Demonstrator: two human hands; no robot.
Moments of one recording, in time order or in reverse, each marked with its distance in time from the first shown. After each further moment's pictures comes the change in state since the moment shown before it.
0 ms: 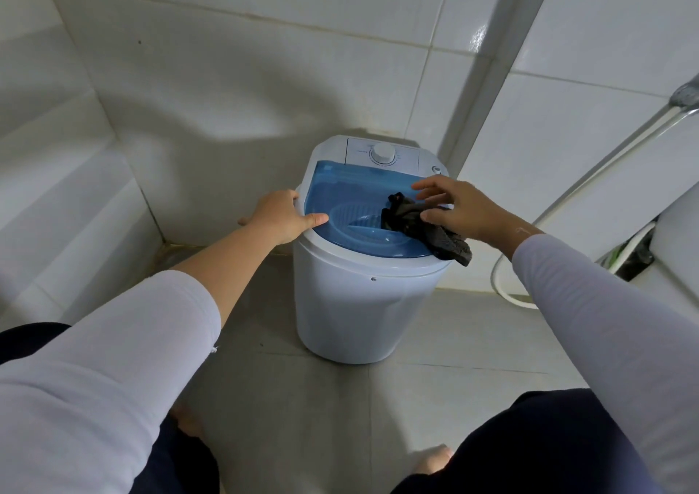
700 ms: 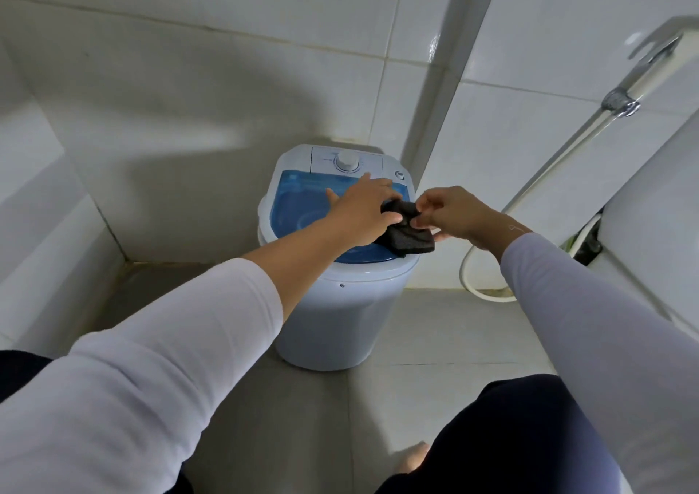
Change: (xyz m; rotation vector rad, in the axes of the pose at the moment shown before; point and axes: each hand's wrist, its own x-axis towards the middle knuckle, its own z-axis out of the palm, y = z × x) left_hand -0.037 0.137 0.037 0.139 -0.127 0.533; right_hand -0.023 -0.003 -0.027 0.150 0.046 0.315
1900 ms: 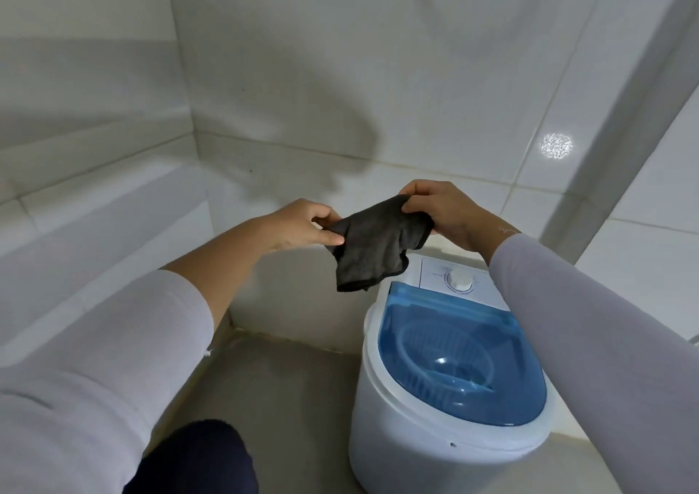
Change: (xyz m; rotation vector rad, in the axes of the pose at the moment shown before) left_hand -0.020 -0.172 -0.207 -0.306 0.080 -0.280; right_hand 0.119 -0.209 0.047 0.271 -0.196 -0.409
